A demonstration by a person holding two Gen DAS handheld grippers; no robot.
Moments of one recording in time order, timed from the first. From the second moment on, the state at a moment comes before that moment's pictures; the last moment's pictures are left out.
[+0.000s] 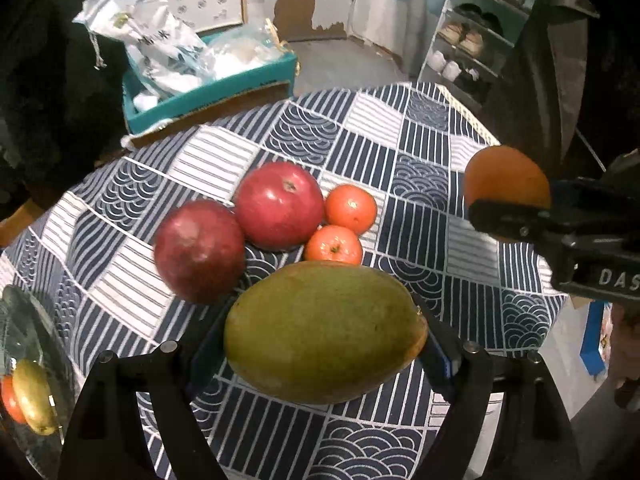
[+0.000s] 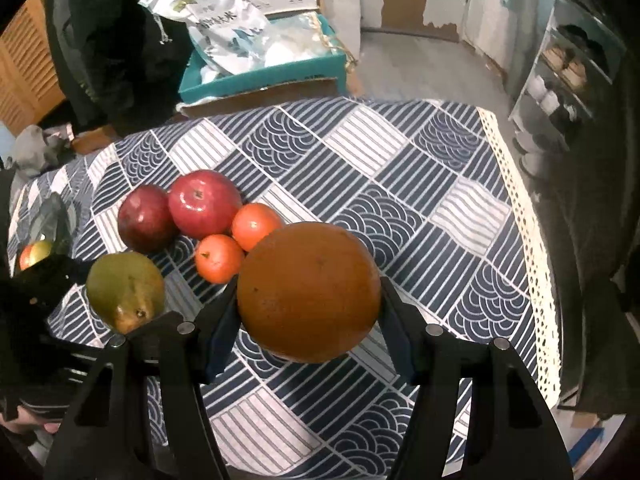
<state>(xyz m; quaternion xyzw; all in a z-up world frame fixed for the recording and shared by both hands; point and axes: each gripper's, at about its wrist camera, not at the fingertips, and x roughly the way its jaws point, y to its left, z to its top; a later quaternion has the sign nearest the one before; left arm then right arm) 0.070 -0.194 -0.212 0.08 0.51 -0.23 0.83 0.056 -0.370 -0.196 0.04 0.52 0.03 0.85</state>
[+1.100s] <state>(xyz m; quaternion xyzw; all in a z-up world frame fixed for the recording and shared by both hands) 0.062 -0.084 -0.122 0.01 0.44 -0.16 0.88 0.062 -0.276 -0.120 -0.02 0.45 0.10 0.89</state>
